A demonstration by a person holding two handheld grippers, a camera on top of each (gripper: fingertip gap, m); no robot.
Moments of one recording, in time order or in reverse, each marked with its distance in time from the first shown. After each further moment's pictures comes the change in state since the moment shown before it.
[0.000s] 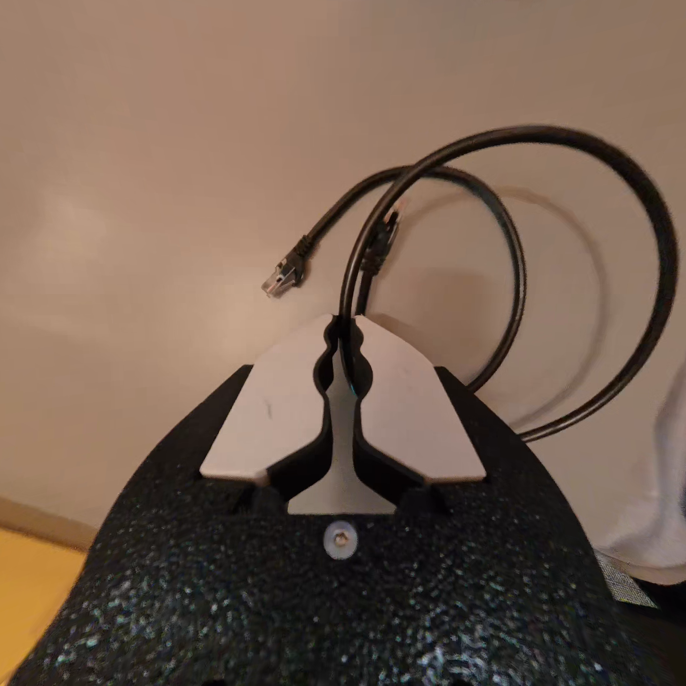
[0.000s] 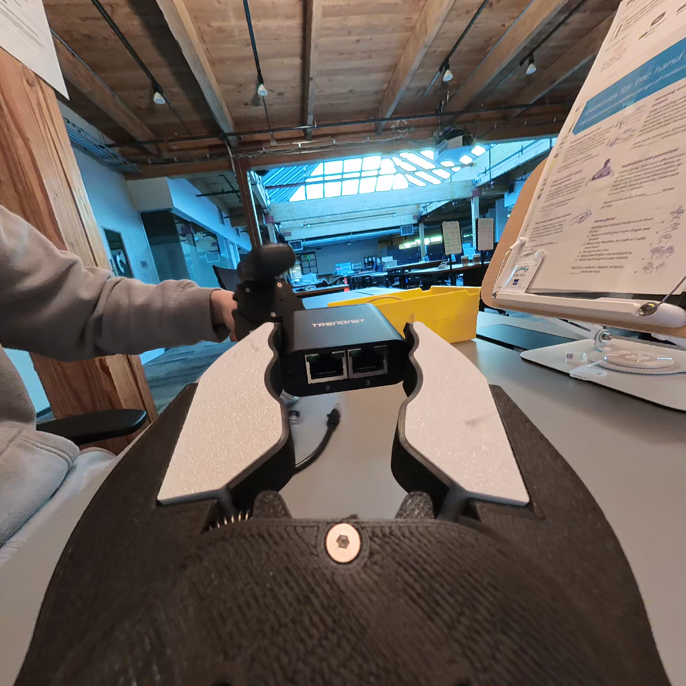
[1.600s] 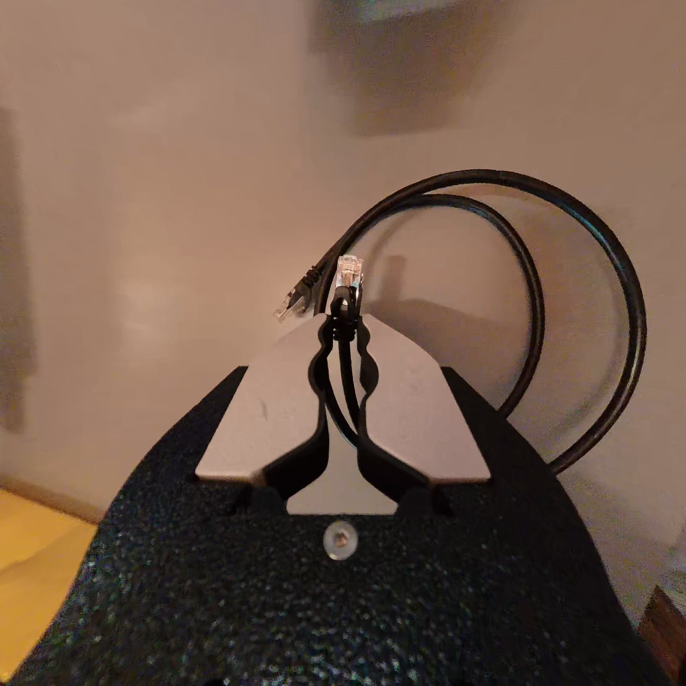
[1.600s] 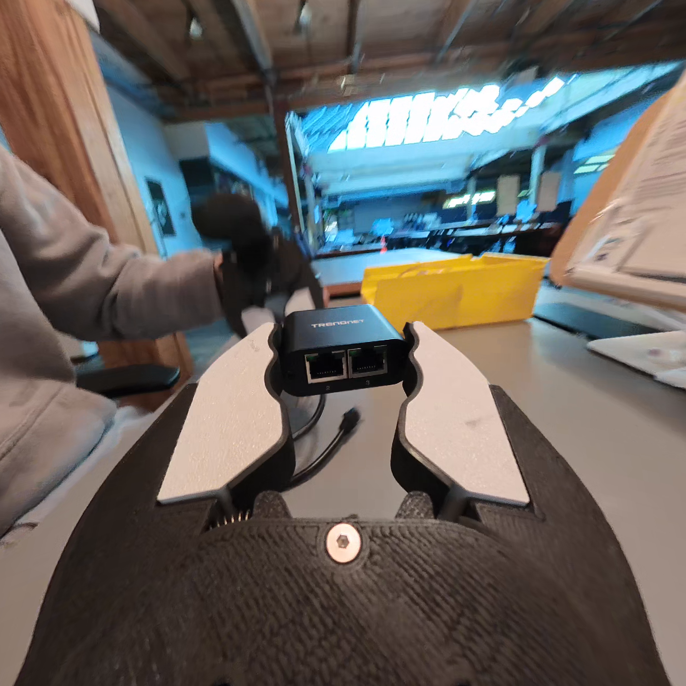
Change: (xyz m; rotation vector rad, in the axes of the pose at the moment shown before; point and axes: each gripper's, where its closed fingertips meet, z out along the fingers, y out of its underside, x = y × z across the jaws) left arm 0.022 -0.039 0.006 -0.037 -0.129 0.291; right arm -0.024 0.025 0.029 -0.138 -0.128 0.000
